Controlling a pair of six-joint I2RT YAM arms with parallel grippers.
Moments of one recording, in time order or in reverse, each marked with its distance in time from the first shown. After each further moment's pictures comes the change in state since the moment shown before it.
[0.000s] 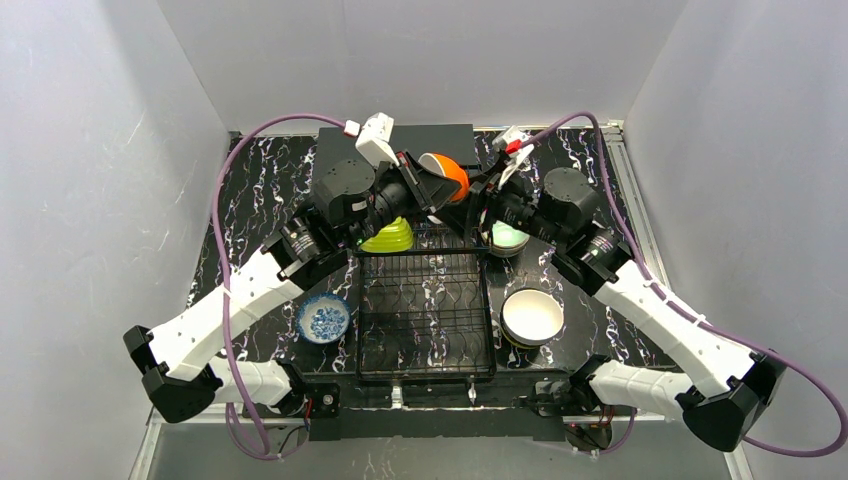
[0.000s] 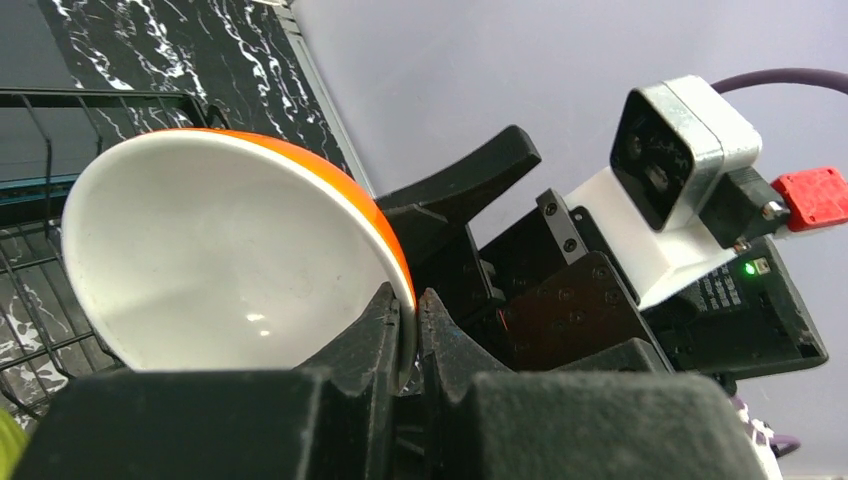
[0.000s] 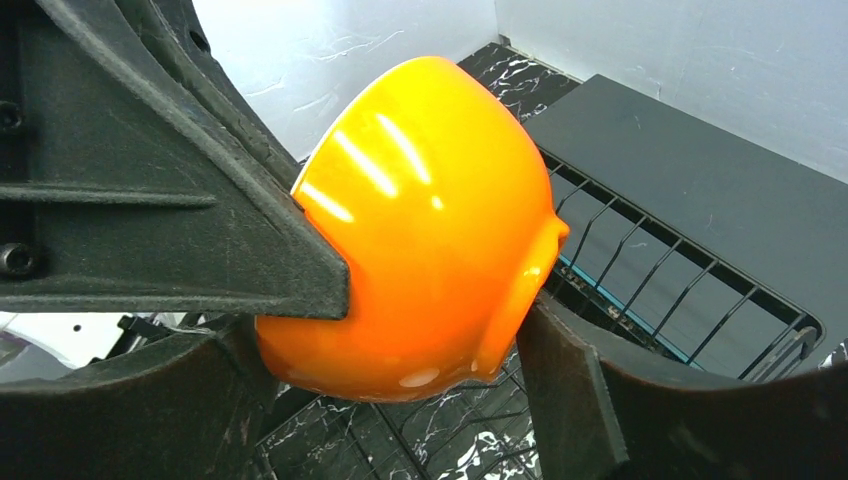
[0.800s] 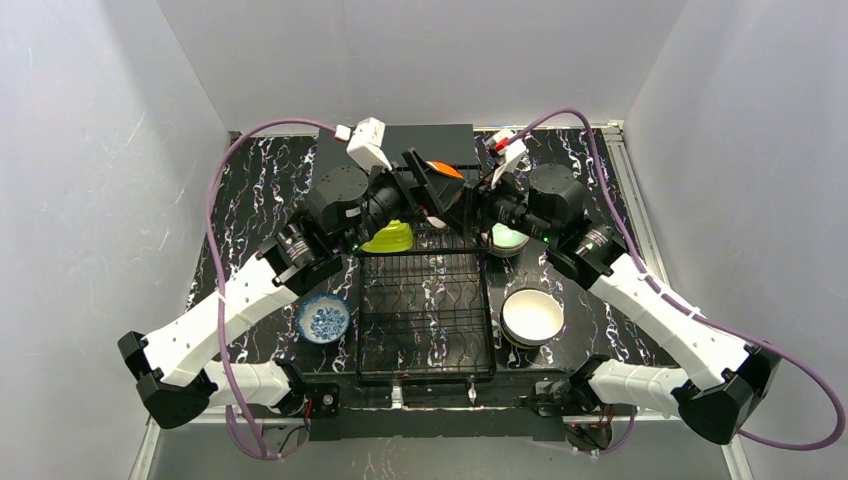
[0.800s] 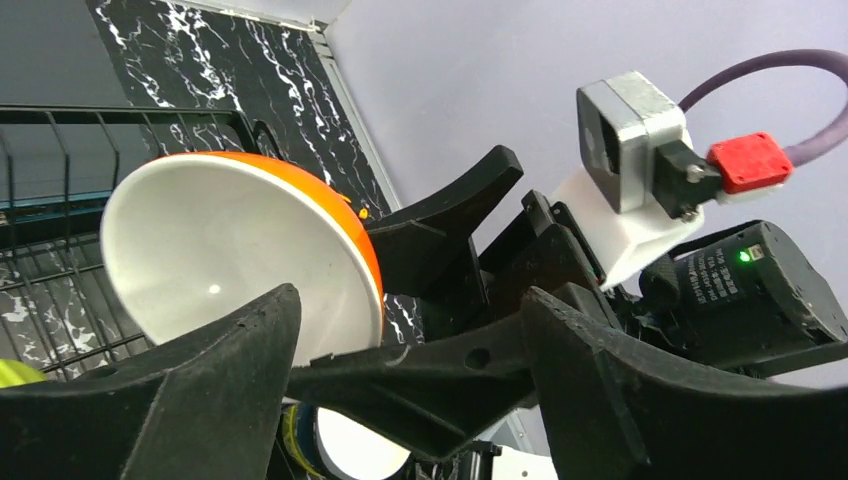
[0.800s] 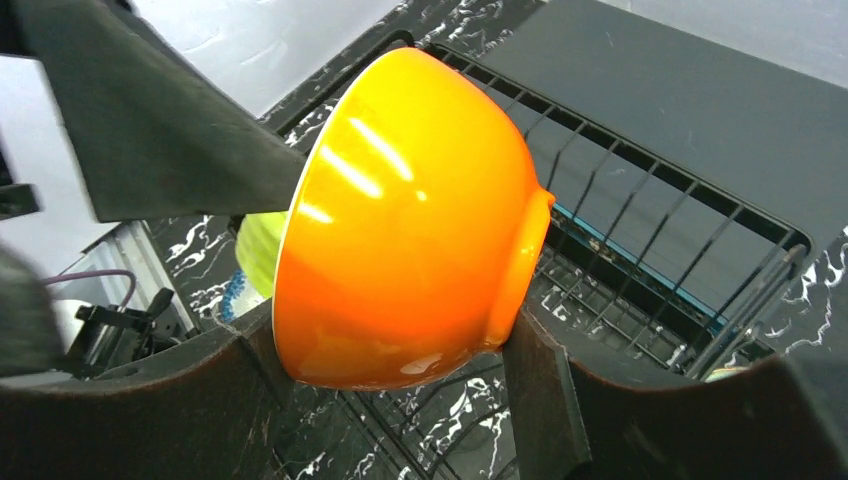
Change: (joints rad) left arm 0.002 -0.033 -0.057 0.021 -0.038 0.041; right arm 0.003 0.036 0.029 -0.118 0.069 0.018
